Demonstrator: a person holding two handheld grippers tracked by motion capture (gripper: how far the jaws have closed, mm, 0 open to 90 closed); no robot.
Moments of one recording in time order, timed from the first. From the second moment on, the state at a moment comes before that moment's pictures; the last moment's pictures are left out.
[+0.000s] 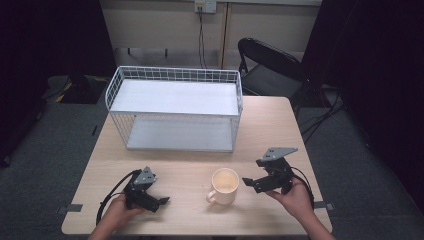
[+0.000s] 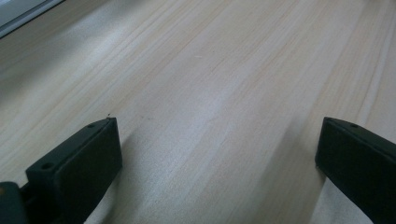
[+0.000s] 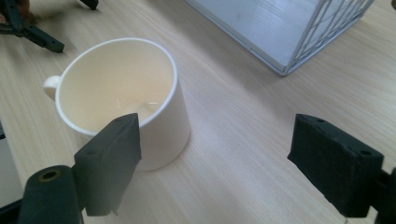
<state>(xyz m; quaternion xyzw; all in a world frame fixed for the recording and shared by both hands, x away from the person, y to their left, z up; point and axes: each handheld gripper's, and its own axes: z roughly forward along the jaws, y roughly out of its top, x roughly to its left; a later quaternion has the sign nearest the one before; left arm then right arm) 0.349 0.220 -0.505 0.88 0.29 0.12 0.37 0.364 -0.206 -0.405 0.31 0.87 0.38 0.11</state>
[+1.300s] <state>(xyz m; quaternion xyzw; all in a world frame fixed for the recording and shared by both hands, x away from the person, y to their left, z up) 0.349 0.220 -0.505 0.88 0.29 0.12 0.37 0.377 -0.156 -0.418 0.29 0.87 0.38 0.09</state>
